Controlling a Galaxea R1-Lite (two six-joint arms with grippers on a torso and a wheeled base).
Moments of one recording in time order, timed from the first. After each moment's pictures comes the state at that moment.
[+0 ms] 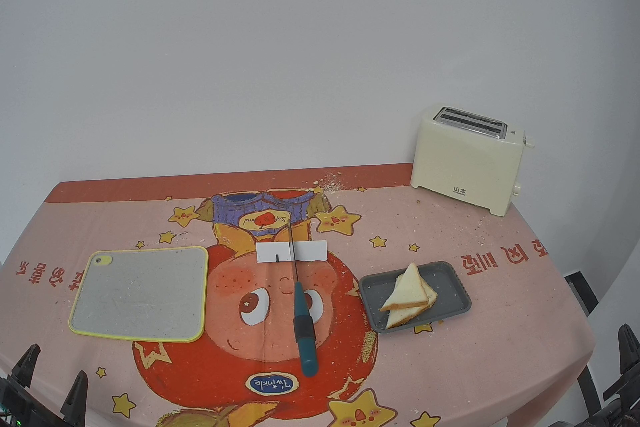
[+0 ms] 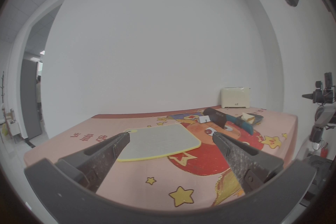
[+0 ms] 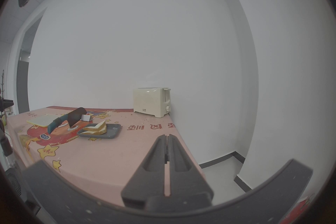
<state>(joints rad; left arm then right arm) -0.07 0.07 -0.02 0.00 0.04 -0.03 -0.06 0.08 -0.02 0.01 -0.04 0.02</state>
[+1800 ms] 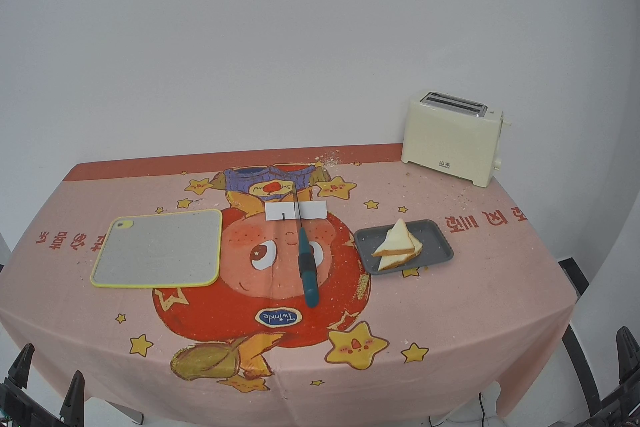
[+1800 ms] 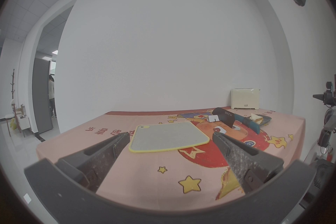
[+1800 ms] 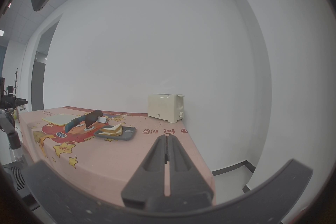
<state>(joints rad) -0.01 0.02 -0.02 0.00 -0.01 0.02 0.00 0.02 -0.02 0.00 0.03 -0.03</state>
